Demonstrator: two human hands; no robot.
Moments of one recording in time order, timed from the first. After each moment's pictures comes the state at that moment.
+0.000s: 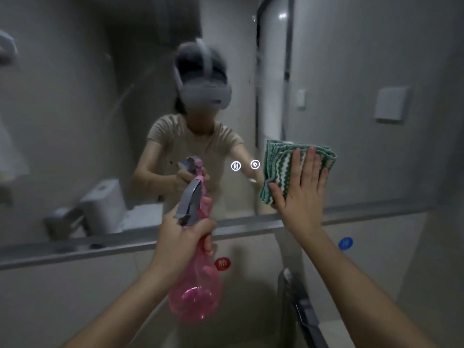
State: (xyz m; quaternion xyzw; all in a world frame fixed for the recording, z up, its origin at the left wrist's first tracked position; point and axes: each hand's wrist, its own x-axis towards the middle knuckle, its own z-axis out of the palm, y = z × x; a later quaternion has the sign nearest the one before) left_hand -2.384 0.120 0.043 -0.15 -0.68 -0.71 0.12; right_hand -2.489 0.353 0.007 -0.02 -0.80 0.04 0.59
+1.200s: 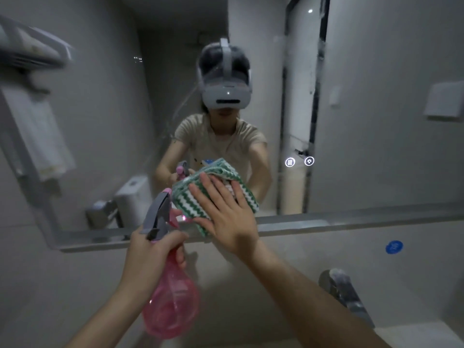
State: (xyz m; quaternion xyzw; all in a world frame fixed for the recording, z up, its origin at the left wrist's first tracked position) left_hand -2.366 0.003 0.027 -0.07 -0.68 -0.70 0.20; right_hand -2.489 0.143 -0.013 0.22 -0.76 -0.07 0.61
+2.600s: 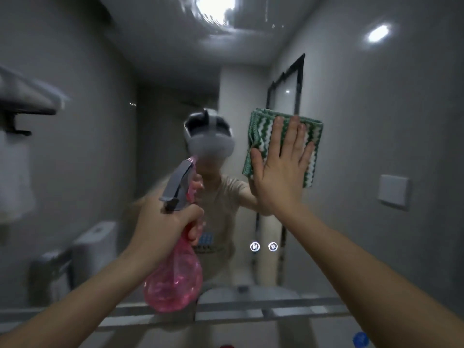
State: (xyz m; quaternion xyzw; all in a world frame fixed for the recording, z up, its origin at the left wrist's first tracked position) left_hand -2.402 0.073 0.172 -0.24 -0.64 -0.69 0.25; right_hand -2.502 0.261 0.217 0.02 -0.75 0.07 0.66
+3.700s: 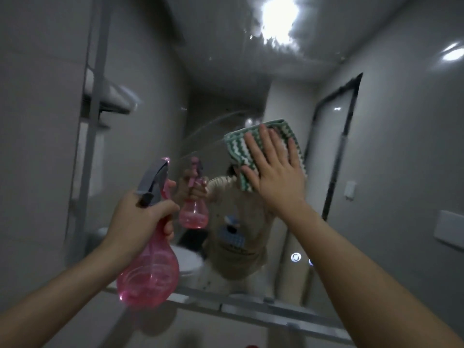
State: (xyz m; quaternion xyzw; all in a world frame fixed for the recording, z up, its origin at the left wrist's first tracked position) left_hand -2.344 -0.023 0.164 -0.11 -0.64 -0.70 0.31; right_hand -2.506 0.185 0.230 0.22 -0.72 -0.12 0.65
